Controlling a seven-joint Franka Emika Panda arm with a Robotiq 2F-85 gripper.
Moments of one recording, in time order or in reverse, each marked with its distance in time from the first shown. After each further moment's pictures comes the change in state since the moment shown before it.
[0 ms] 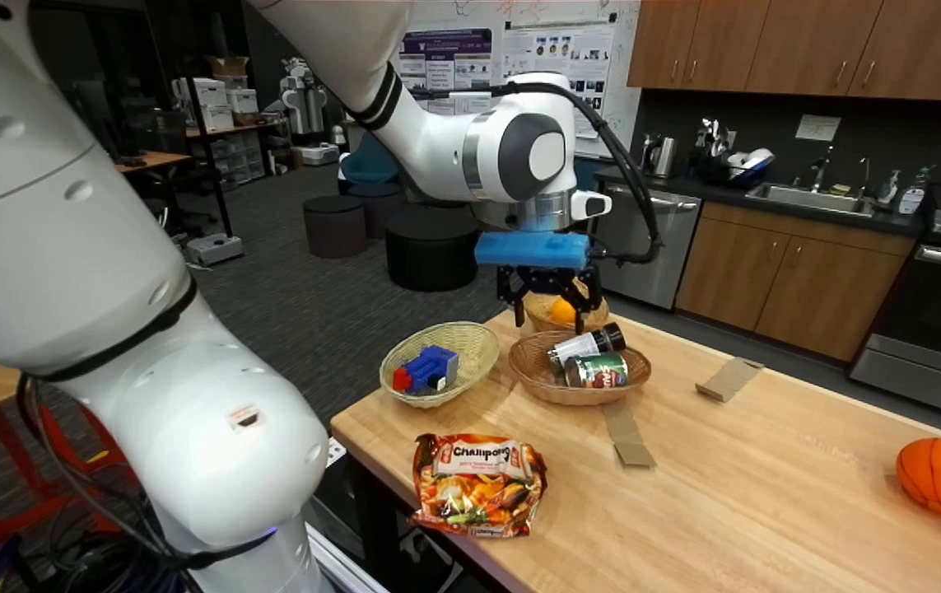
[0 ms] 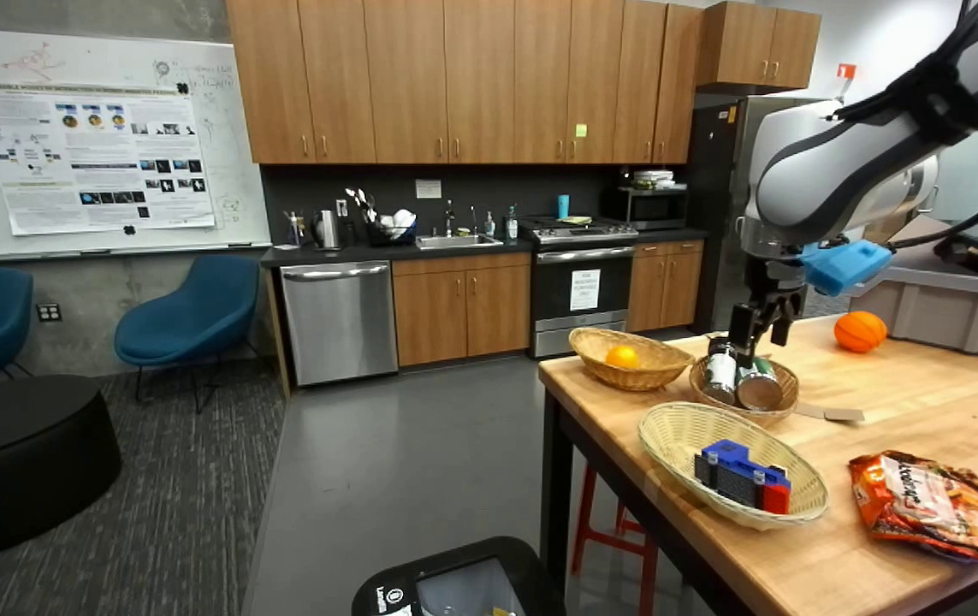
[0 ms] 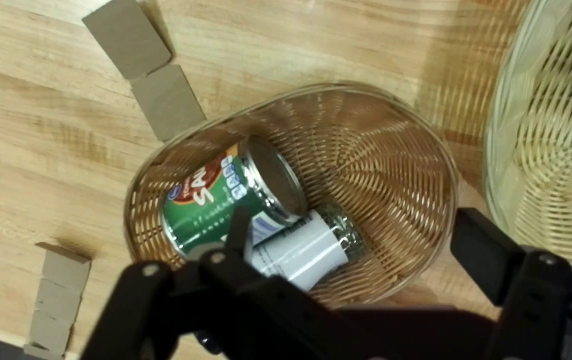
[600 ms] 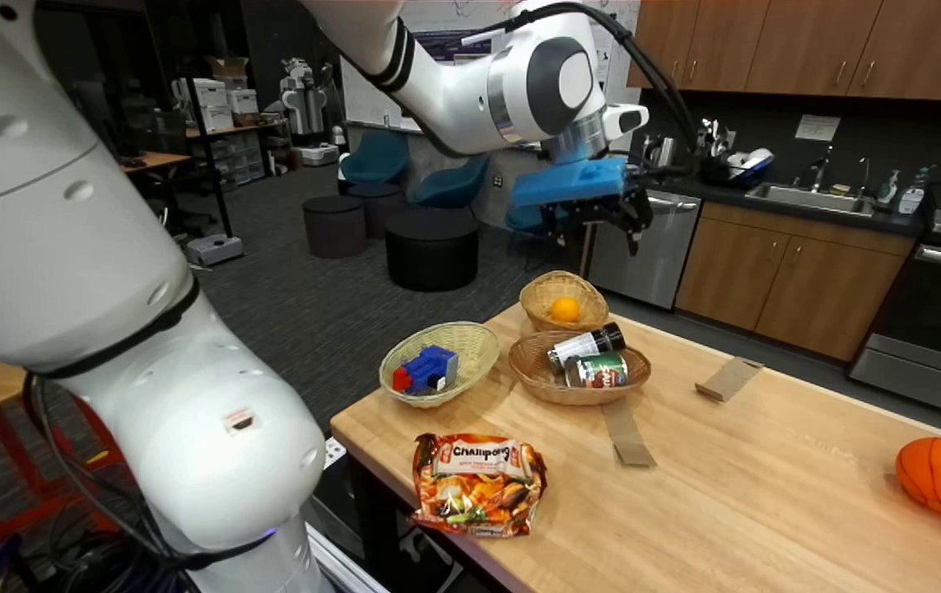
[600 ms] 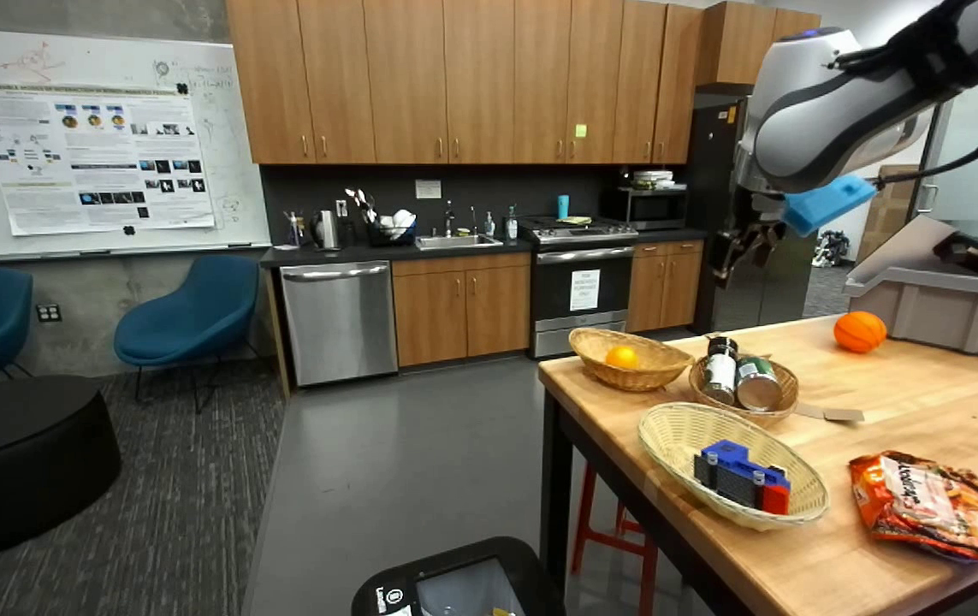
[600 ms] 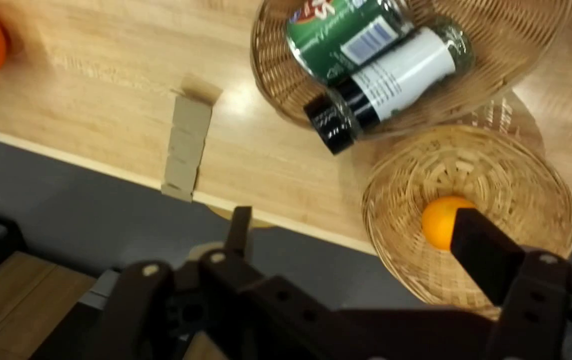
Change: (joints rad) arm -0.030 0.012 0.019 0.184 -0.105 0.086 0.110
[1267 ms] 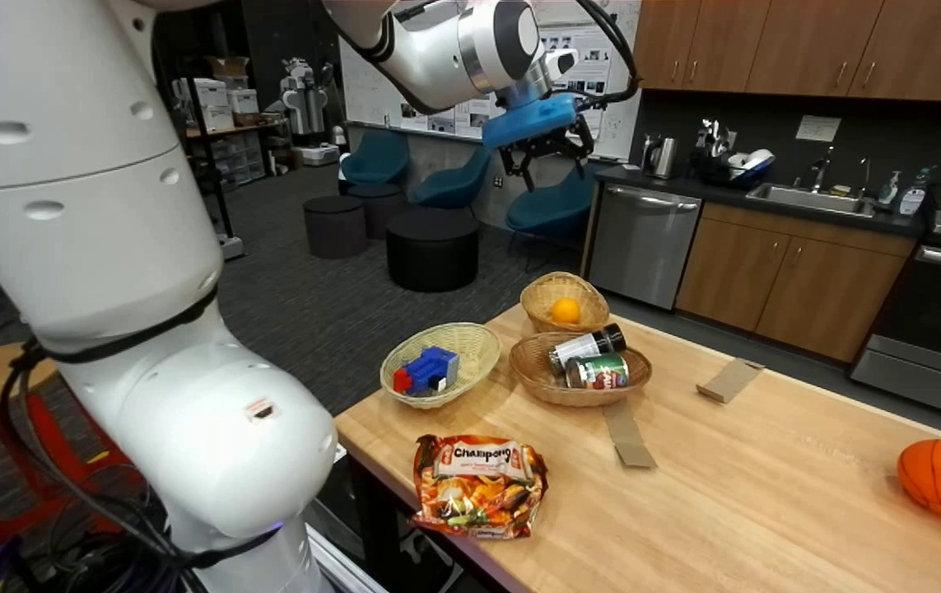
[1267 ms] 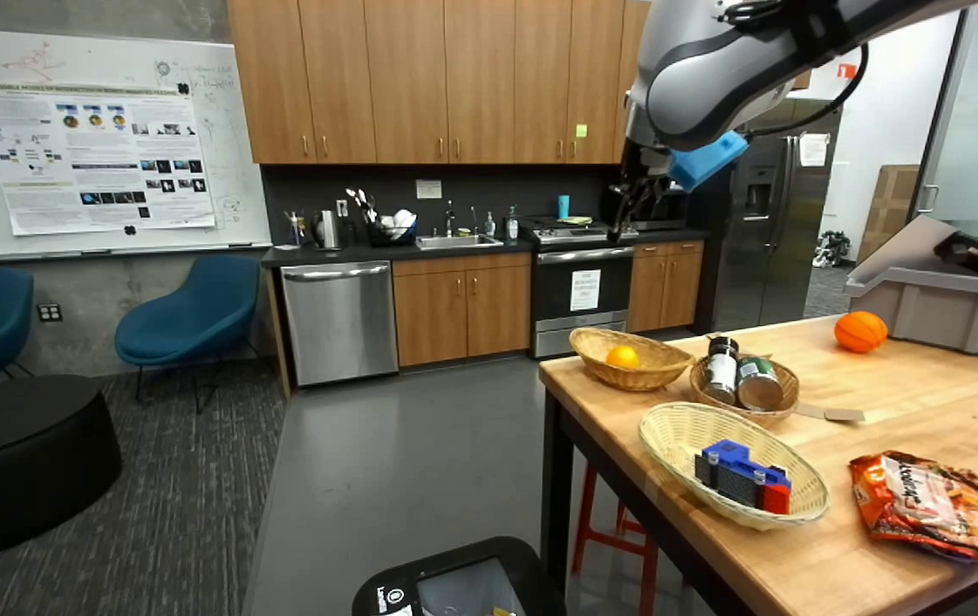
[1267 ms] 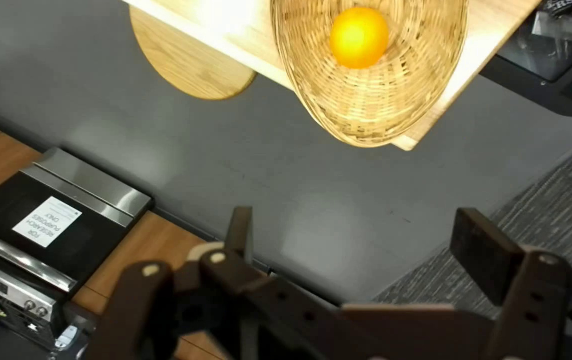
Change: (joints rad) arm 0.126 0.185 0.128 0.311 -0.016 -0.026 0.006
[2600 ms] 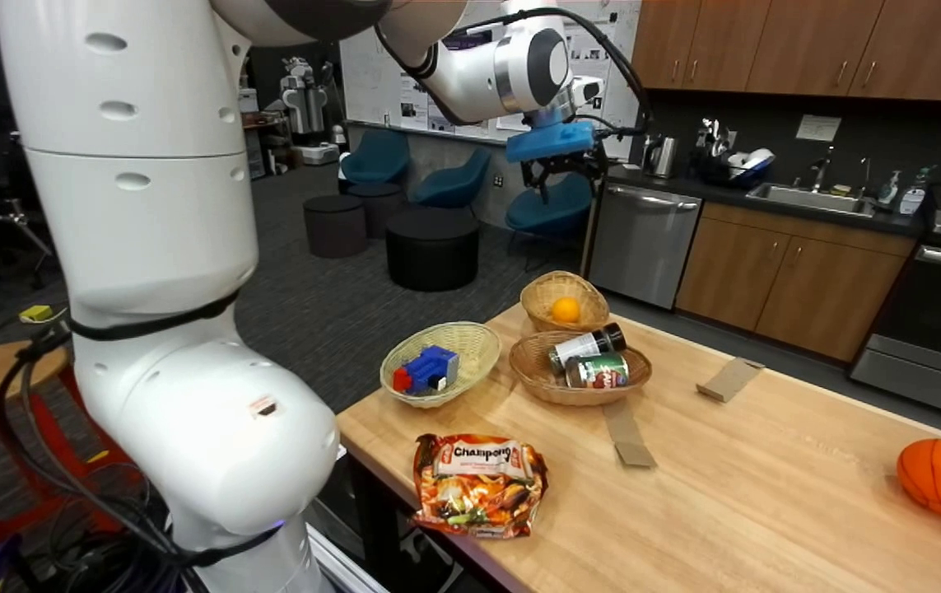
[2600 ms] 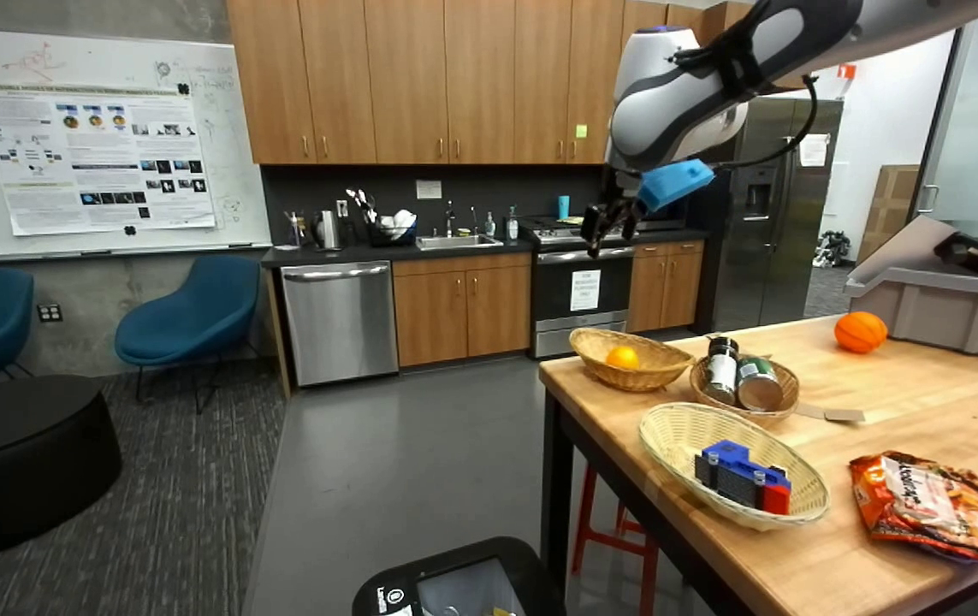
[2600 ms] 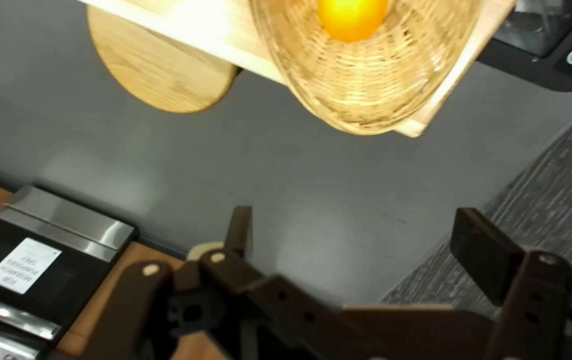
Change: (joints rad) arm 0.018 0.201 -0.047 0.170 0.103 -0.009 -0.005
